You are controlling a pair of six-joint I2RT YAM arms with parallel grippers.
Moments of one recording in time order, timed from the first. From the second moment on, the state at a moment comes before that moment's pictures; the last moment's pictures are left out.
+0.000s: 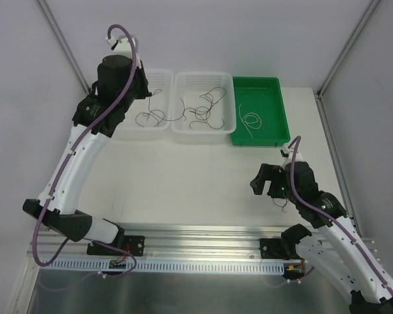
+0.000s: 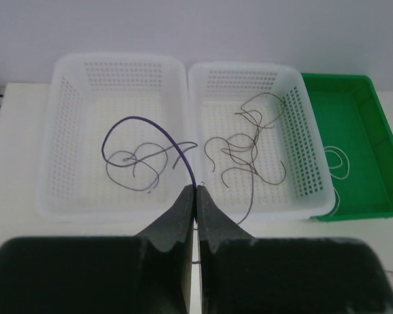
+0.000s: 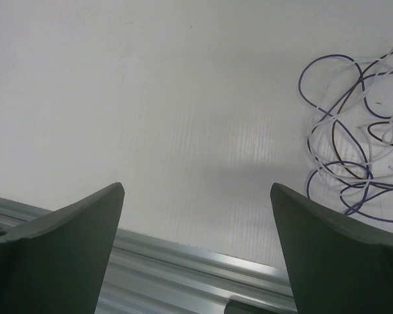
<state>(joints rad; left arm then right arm) -0.43 1.39 1.77 -0.68 -0.28 -0.24 0.51 0.60 0.68 -0.77 0.08 0.48</state>
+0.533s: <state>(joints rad) -0.23 2.01 2.11 -0.63 -0.27 -0.15 0.51 0.49 0.66 -0.84 0.07 0.48</state>
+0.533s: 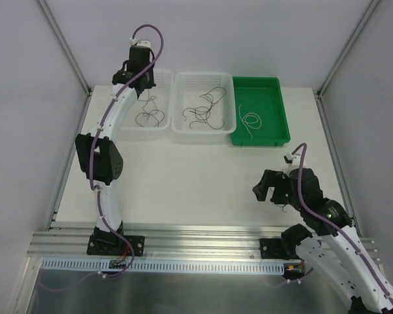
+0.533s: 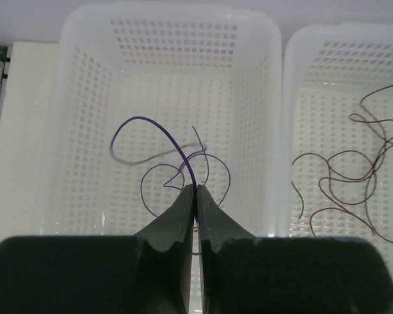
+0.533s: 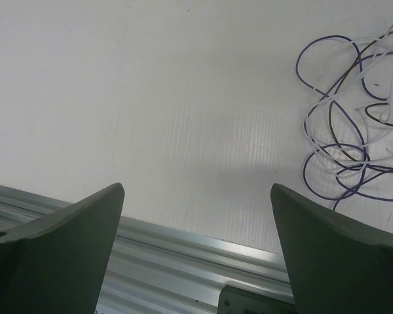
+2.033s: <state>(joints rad) -0.20 0.68 0.70 -0.65 0.11 -0.32 0.28 1.10 0.50 -0.58 0.25 0.67</state>
